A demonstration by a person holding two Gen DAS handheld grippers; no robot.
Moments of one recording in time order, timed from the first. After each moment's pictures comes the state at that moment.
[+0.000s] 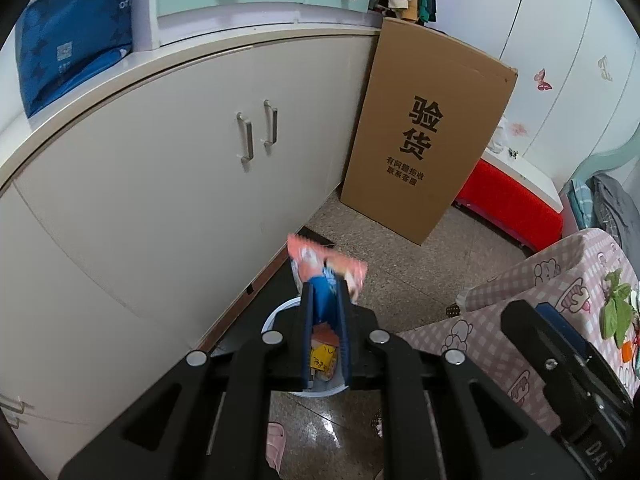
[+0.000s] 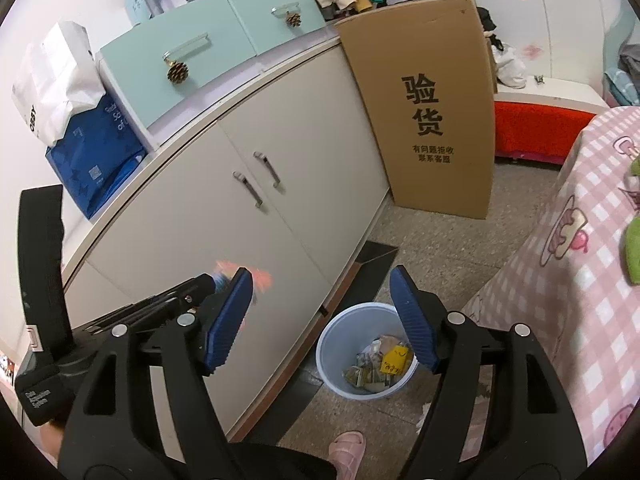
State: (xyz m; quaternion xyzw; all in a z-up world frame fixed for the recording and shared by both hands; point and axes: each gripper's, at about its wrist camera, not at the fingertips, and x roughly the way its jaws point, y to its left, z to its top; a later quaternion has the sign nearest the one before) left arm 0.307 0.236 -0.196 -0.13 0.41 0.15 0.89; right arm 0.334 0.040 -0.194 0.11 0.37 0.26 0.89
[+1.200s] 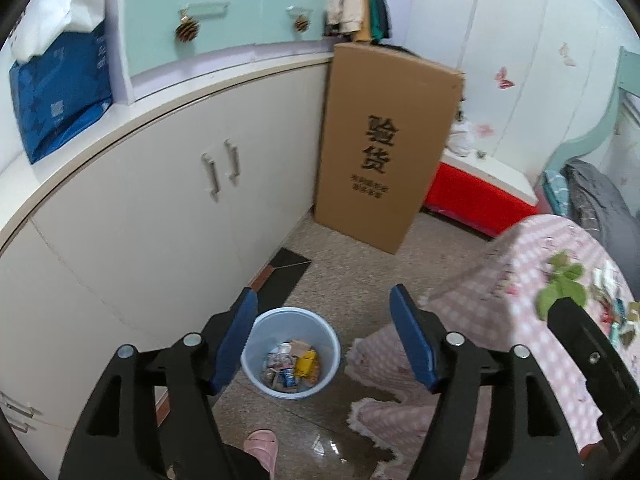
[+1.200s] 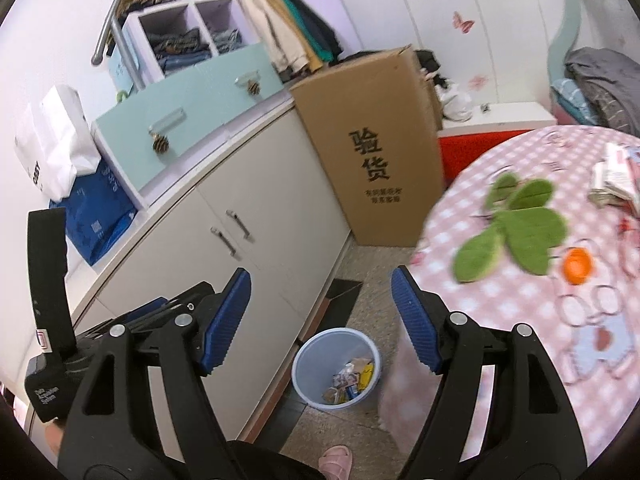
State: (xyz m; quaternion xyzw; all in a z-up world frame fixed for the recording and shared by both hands) left arm 0.274 0.151 -0.135 -0.10 0.38 0.11 0.92; right arm 0.269 -0.069 -0.132 0.15 0.30 0.19 0.92
